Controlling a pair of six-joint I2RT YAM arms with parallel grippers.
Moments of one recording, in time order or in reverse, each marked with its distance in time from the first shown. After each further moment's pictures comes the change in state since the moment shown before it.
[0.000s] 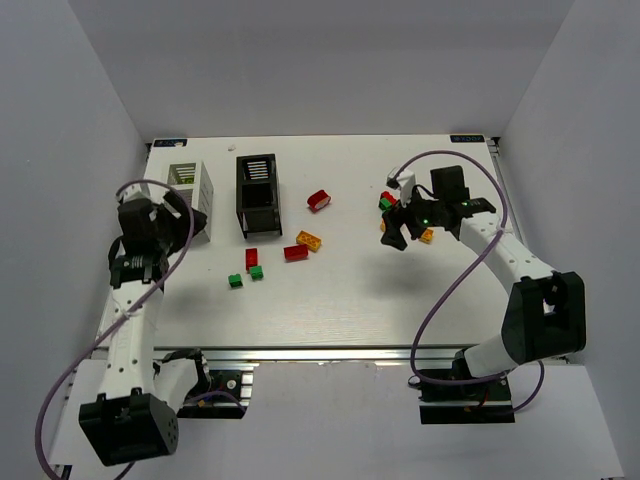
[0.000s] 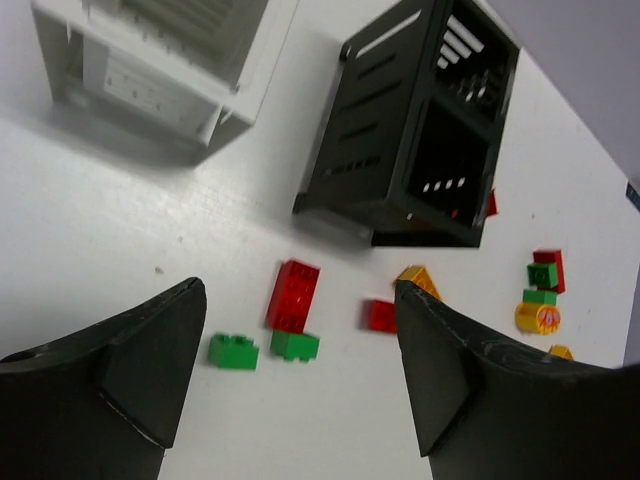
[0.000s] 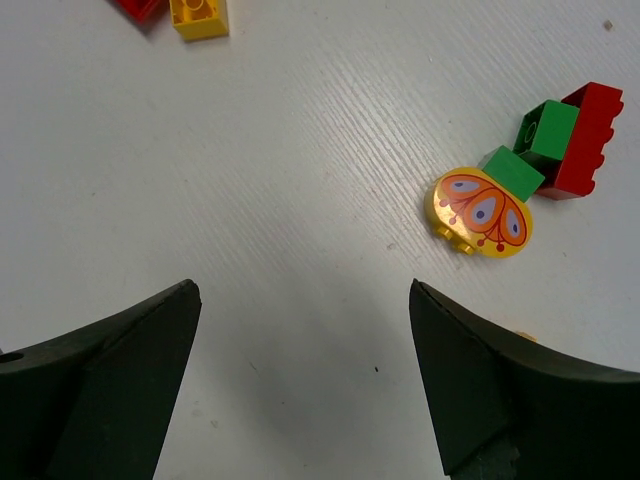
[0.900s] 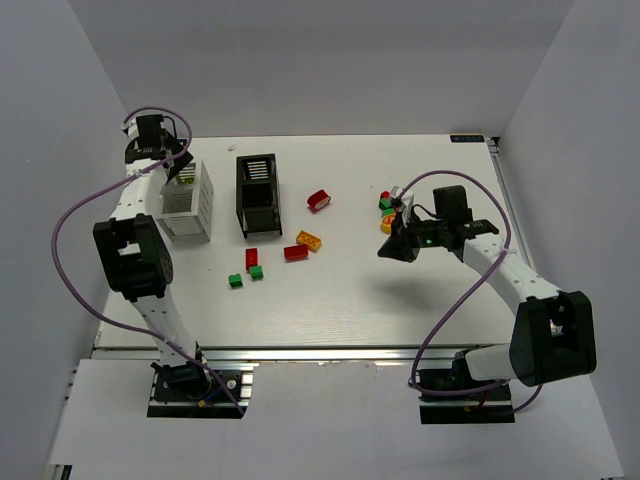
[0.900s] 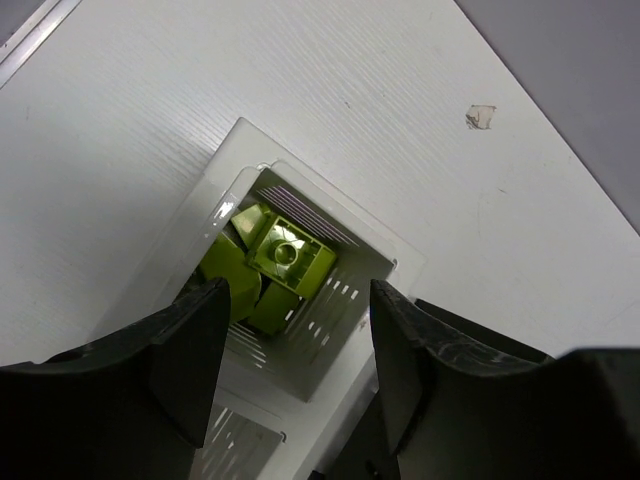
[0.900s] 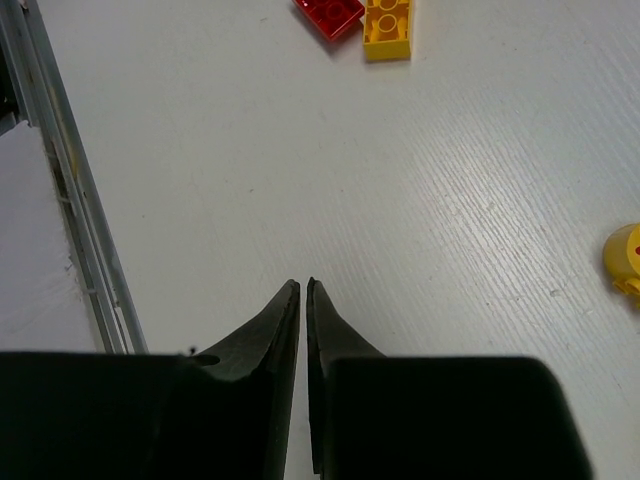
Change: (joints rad) left arm 0.000 1.000 0.832 -0.031 -0.286 0.005; right arm 0.004 -0.115 -0.187 0.076 -0.301 0.050
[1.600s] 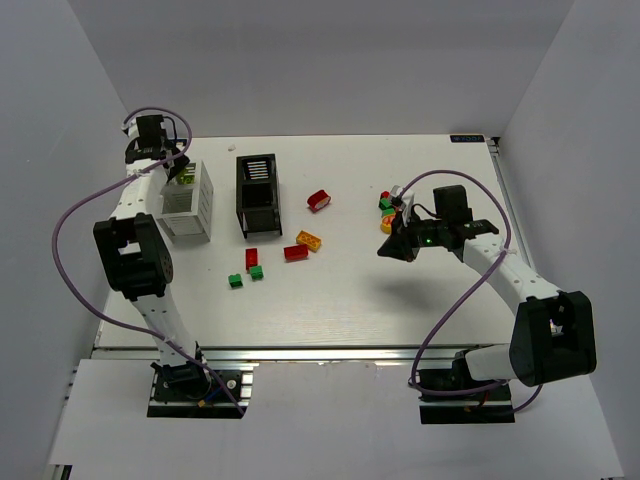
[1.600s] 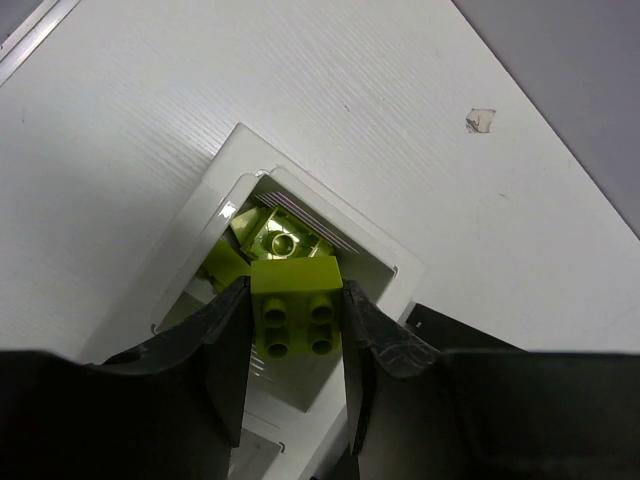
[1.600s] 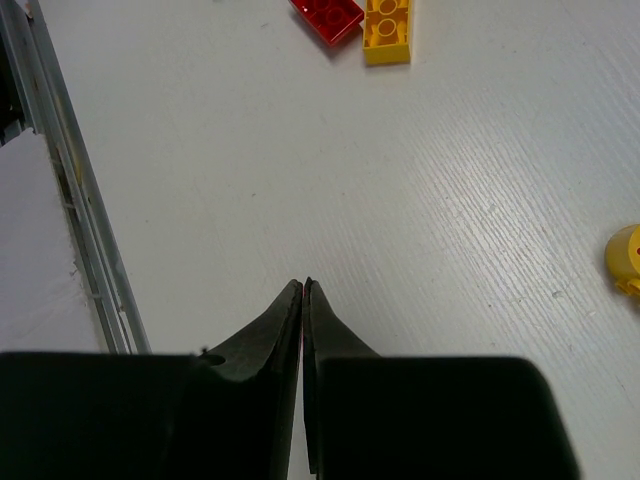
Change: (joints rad) left arm -0.001 0.004 0.000 0.006 0.004 -0.003; right arm 0.000 0.000 0.000 0.009 -0.001 0.019
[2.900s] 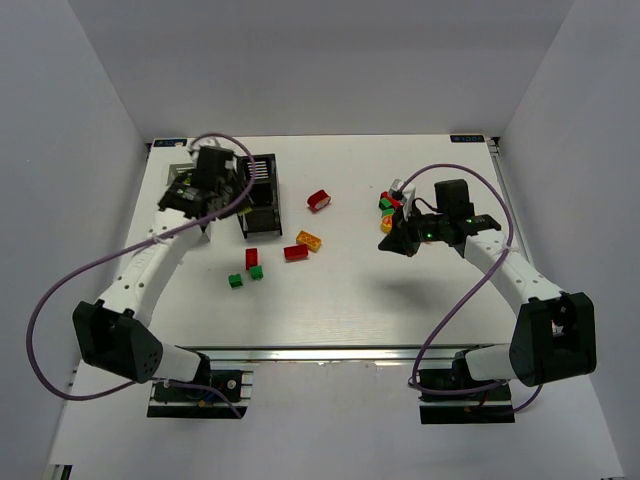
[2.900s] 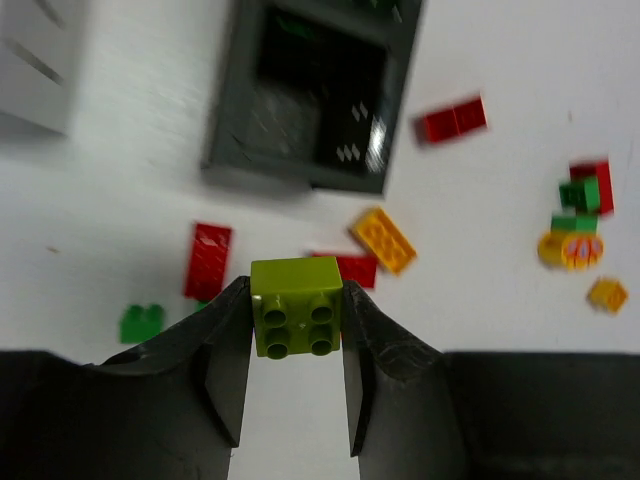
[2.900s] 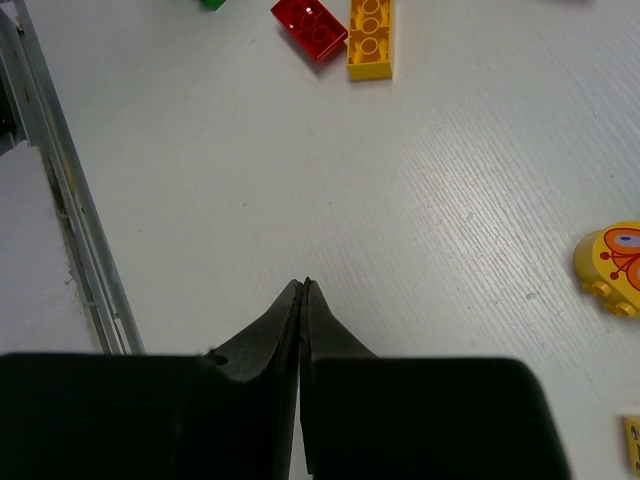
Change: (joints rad) left arm -0.557 -0.583 -0.402 -0.268 -0.055 -0.107; right arm 0.000 0.000 0.051 -0.029 0.025 0.007
